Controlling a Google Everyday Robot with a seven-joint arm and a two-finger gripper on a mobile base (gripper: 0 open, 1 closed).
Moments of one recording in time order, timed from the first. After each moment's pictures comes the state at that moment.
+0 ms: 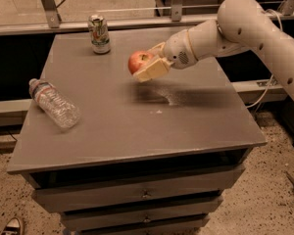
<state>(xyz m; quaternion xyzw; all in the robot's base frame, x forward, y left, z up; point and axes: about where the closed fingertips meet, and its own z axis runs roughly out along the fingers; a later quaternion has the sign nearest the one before) 0.640 -0.012 0.890 -0.54 0.68 0.31 0.39</state>
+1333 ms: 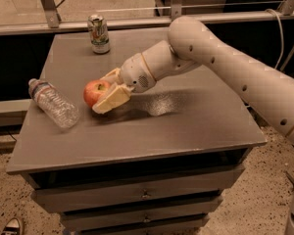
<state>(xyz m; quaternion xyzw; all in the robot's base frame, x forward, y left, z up) 0.557 0.105 0.853 -0.63 0.58 0.40 0.32</state>
